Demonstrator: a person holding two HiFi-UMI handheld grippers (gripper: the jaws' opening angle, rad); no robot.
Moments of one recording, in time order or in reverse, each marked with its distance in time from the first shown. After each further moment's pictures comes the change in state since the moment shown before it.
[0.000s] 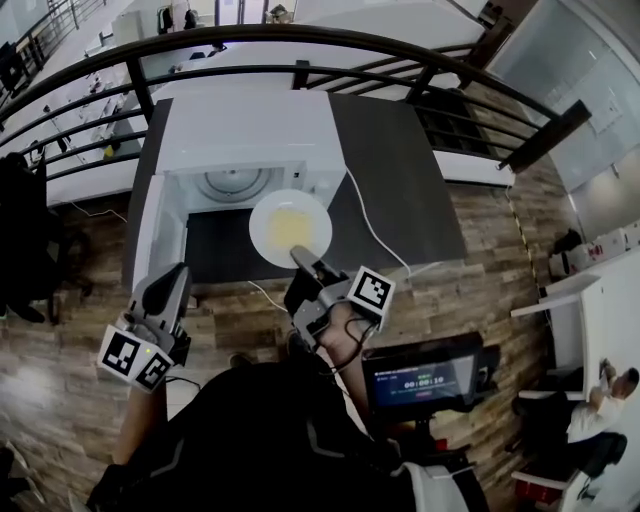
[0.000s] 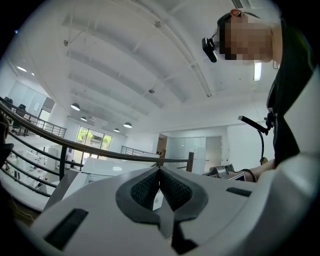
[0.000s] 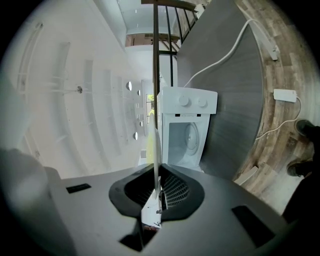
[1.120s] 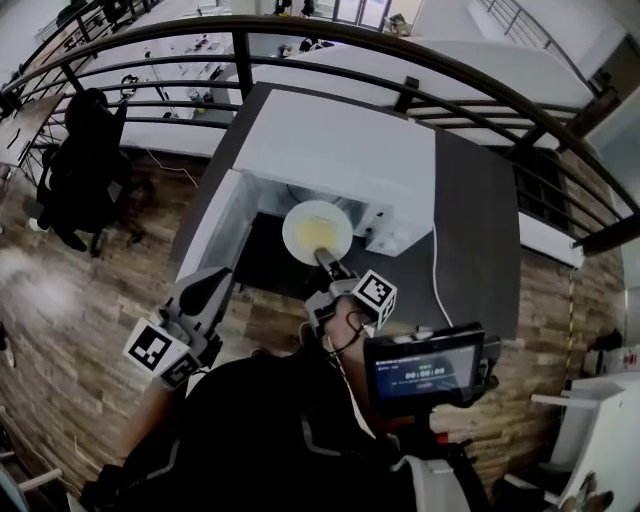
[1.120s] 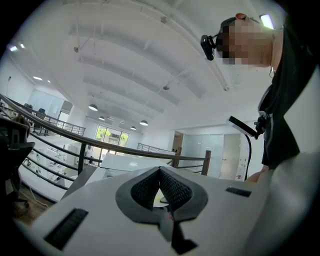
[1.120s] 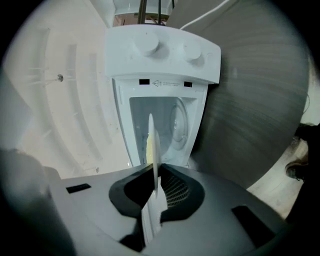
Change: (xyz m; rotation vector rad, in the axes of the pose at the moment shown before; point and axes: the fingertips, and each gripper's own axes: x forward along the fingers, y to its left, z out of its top) left arm 0.008 0.030 -0.006 -0.029 0.011 0.199; right arm 0.138 -0.099 0.000 0.036 0.175 -0.088
